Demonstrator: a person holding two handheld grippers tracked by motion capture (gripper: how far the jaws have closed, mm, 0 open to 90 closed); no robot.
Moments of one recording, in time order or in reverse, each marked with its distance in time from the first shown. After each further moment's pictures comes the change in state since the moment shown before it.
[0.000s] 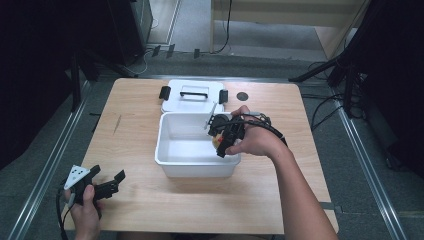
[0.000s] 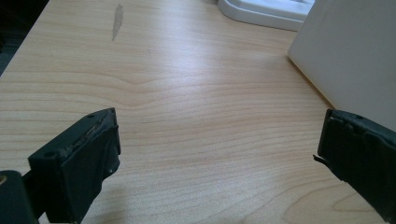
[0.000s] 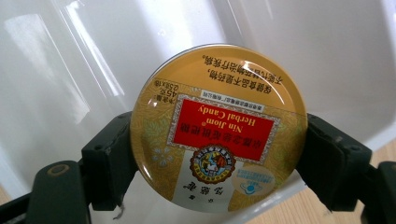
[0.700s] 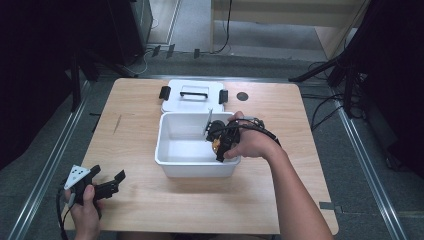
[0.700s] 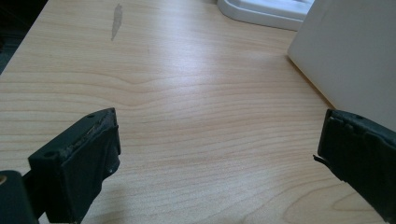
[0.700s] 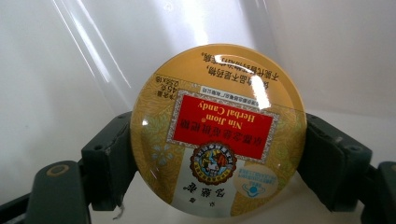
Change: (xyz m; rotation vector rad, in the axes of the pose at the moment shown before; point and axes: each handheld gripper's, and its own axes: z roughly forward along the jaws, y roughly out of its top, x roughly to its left) left arm 0.000 0.000 0.000 0.003 -0.002 0.004; right arm 0.002 0.003 0.030 0.091 0.032 -0.022
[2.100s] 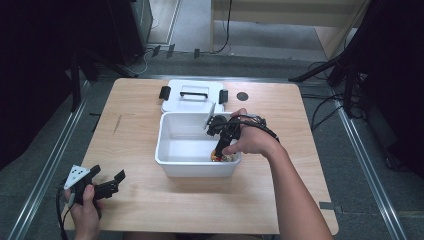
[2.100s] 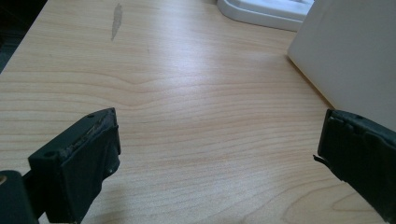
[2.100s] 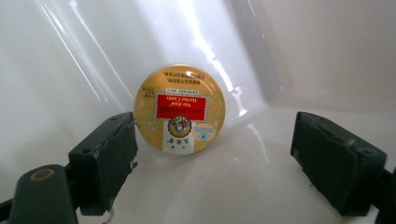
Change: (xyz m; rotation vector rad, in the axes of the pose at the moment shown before) left arm 0.000 0.000 0.000 -0.001 -0.002 -0.006; right arm -0.010 0.002 -0.005 -0.027 0.026 0.089
